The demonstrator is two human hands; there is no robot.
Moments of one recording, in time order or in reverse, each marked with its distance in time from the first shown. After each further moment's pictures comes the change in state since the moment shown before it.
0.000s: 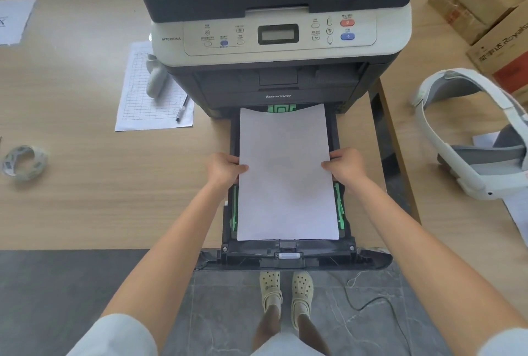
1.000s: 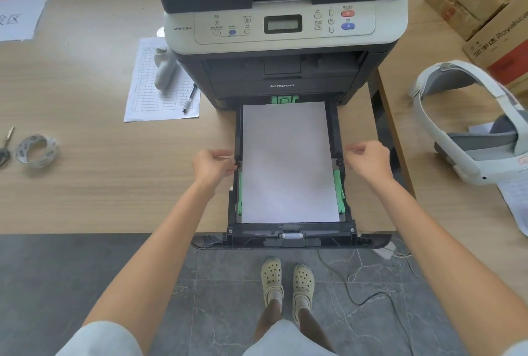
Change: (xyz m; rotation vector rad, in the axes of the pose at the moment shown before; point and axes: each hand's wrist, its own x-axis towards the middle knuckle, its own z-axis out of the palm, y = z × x) left_hand -0.025 -0.024 -0.031 -0.141 0.052 0.054; right_hand -0.024 0.023 -0.025 -0.153 0.196 -0.134
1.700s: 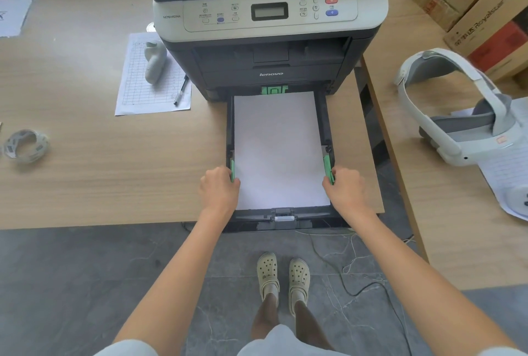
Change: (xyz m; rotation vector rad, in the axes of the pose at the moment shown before) left_hand -0.052 -0.044 0.032 0.705 0.171 0.230; right_hand -0.057 0.052 0.042 -0.412 -0.003 -0.144
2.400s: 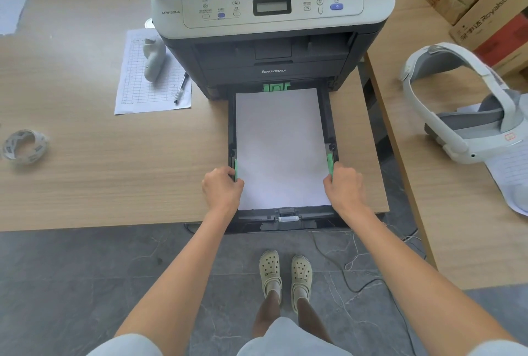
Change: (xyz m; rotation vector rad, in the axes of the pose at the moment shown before) left_hand 0.003 -0.001 0.006 -0.129 0.057 -0.059; right_hand 0.007 -0.004 0.012 -0.110 0.050 -0.072
